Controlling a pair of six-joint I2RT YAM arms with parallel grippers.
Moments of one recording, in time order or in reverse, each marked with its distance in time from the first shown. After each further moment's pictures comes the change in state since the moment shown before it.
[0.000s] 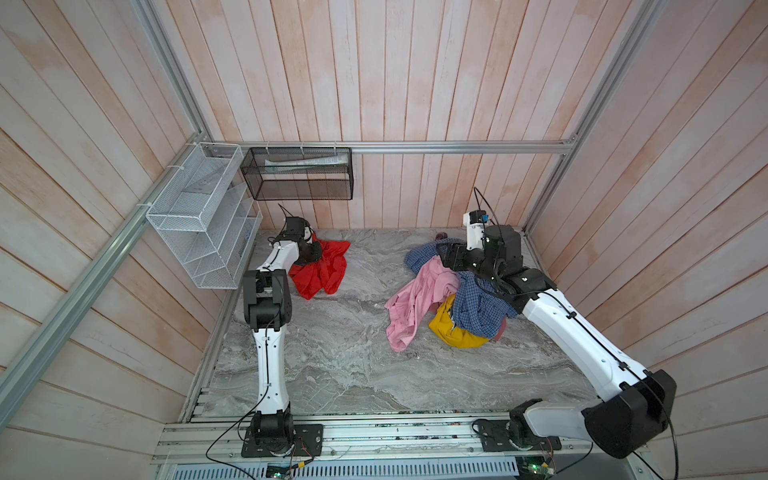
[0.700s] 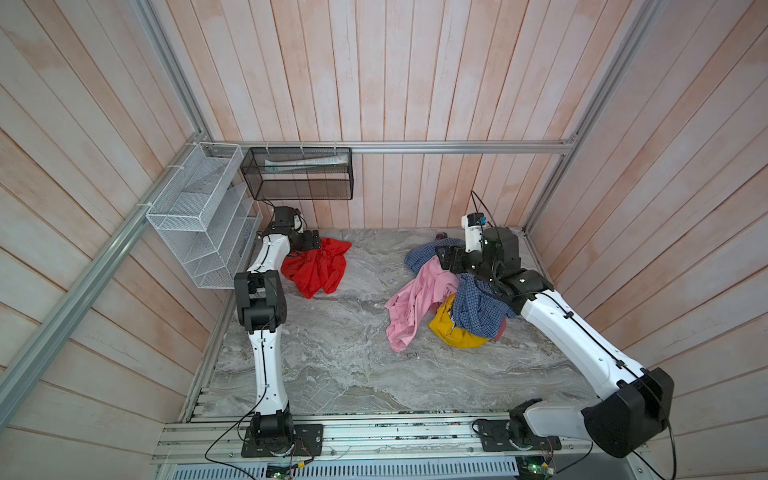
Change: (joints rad) left arm 0.042 -0.087 0.054 -0.018 0.016 0.005; right arm -0.005 -0.011 -0.050 0.029 0.025 -0.060
